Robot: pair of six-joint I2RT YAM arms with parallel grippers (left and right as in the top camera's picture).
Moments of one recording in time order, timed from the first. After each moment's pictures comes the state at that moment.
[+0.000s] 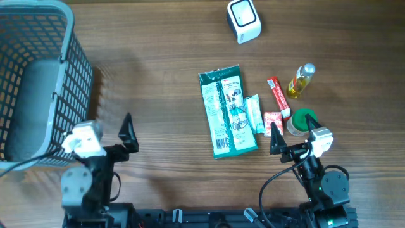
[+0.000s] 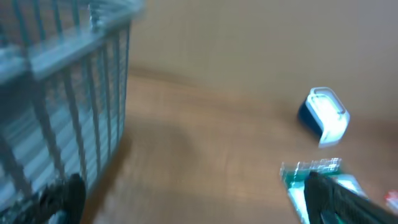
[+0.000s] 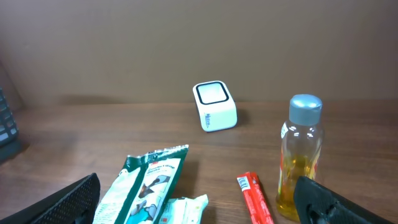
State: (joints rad) left arm -0.02 0.24 0.49 -0.42 -0.06 -0.19; right arm 0.23 0.01 0.01 0.00 -0.04 0.12
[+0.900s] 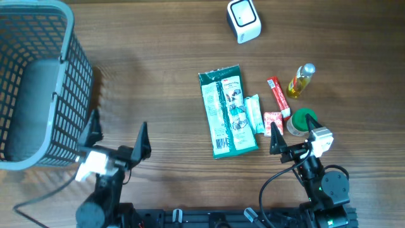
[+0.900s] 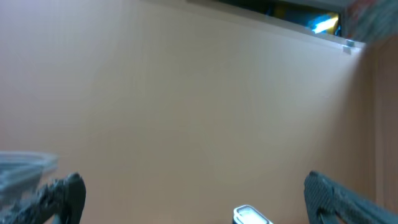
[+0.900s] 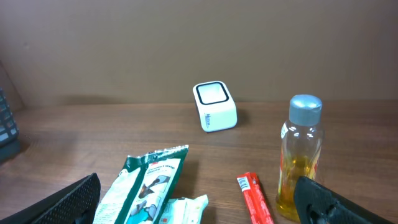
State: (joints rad) left arm -0.02 0.01 0.01 0.47 0.21 -0.18; right arm 0.23 0.01 0.01 0.00 -0.04 0.12
